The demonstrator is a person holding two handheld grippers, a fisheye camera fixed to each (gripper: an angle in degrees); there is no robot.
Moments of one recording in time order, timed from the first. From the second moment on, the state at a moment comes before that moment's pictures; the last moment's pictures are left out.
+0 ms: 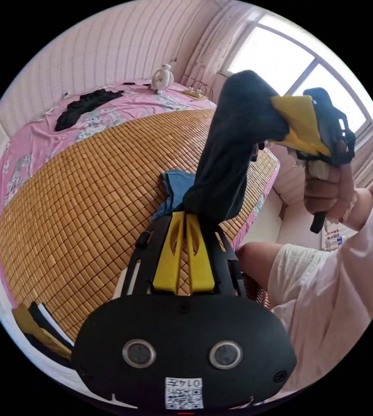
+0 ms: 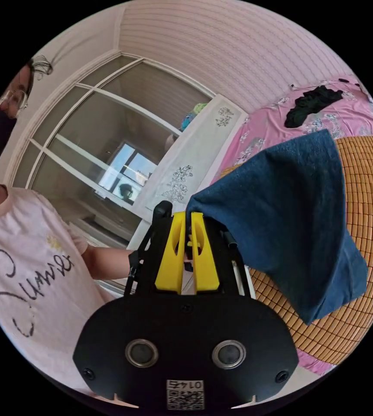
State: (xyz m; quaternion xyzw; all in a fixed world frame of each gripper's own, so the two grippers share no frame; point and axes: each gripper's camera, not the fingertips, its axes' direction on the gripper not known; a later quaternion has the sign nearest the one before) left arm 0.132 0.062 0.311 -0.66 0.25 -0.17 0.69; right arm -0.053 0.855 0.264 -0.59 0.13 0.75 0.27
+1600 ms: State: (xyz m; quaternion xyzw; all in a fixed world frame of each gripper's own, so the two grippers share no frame) left arm 0.085 0.156 0.071 -0.64 0.05 -0.22 0.73; right arm 0.065 0.653 0.234 -0.73 0.31 0.50 0.36
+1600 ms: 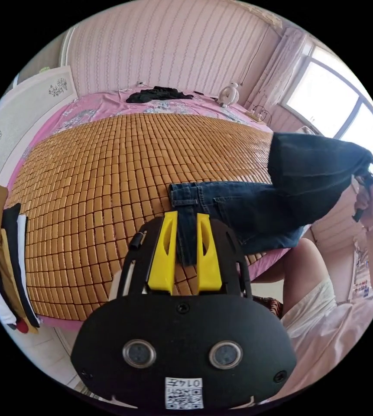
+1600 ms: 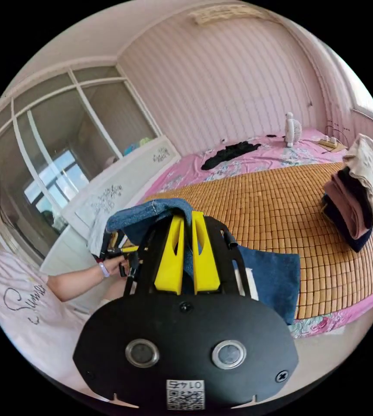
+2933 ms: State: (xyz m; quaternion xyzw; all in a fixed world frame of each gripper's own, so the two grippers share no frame) left arm -0.049 0.146 -0.038 -0.79 -0.19 -0.12 0.57; right arm 0.132 0.635 -0.093 -0.79 0.54 0.28 -0.08
